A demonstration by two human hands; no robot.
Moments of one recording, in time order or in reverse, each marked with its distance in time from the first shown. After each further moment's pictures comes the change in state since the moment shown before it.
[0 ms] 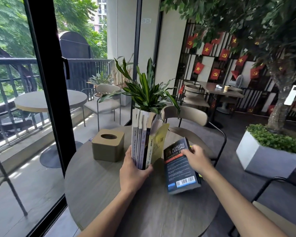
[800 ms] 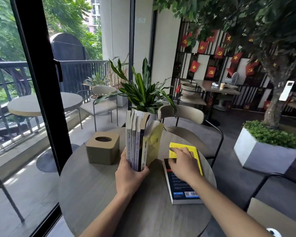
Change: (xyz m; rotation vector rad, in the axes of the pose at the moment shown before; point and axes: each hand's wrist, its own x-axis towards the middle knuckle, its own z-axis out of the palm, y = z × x) left_hand 0.001 0.000 0.006 0.058 0.048 -0.027; right_hand -0.019 -0.010 0.024 -0.493 -0.064 -0.192
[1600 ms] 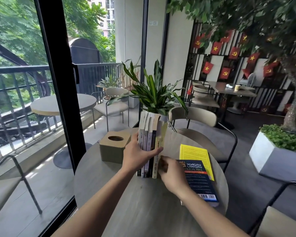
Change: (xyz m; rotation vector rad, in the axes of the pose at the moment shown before) left_hand 0.050 0.041 -0.032 -0.035 -0.116 0.084; right_hand -0.019 -0.041 0.050 0.462 0.021 -0.135
